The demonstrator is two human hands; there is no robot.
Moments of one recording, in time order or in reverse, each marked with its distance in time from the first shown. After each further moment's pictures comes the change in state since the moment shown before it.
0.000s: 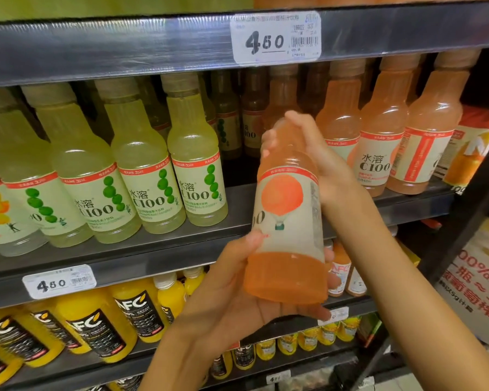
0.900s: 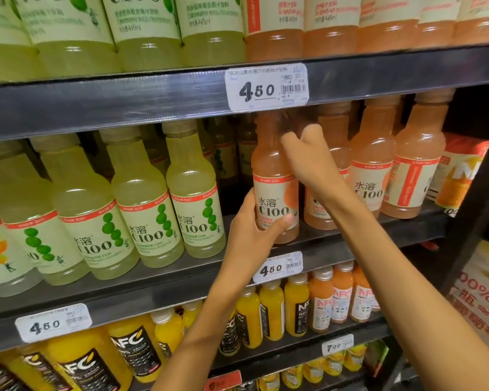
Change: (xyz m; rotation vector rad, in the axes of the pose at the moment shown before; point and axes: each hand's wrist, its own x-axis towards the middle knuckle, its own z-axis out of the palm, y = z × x) left_hand 0.096 0.015 -0.048 0.942 0.574 0.387; right_hand 0.014 -0.024 0.009 -1.021 0.360 -0.652
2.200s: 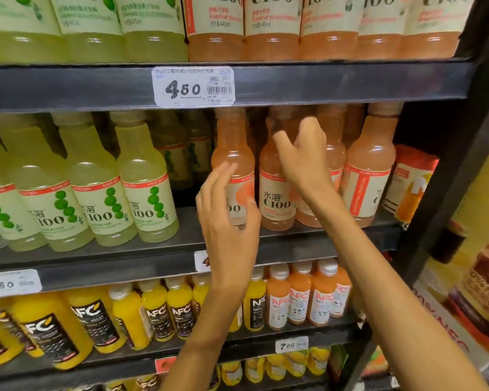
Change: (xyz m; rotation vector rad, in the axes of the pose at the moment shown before) left_hand -0.020 0.042 0.079 0.240 0.653 0.317; right_hand 0.014 0.029 -0.066 -0.216 0.084 -0.206
